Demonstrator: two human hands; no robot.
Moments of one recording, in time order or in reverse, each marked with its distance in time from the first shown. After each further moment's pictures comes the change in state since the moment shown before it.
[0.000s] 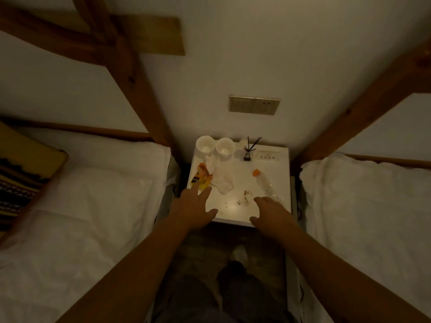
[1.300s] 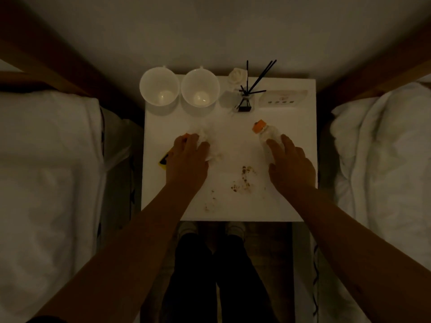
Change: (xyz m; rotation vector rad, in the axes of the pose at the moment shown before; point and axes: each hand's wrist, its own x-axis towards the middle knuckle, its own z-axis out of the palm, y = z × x) left_hand 0.240 -0.006 0.157 0.026 0.229 0.106; right_hand 0.225 0.109 0.110 -0.150 0.234 0.132
